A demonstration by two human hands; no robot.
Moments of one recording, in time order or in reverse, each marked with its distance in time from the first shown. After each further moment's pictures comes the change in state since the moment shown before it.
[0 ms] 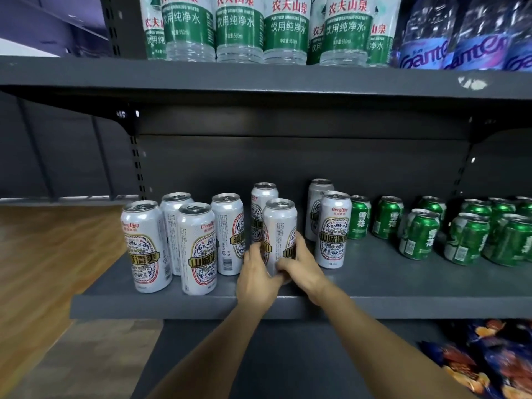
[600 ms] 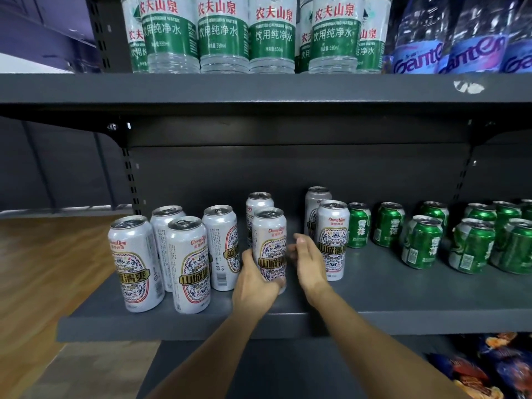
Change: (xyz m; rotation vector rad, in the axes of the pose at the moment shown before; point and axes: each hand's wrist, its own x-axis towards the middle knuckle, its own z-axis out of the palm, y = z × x) left_hand 0.017 0.007 0.001 -0.047 -0.025 -0.112; right_hand 0.033 0.007 -0.005 0.222 0.286 -0.018
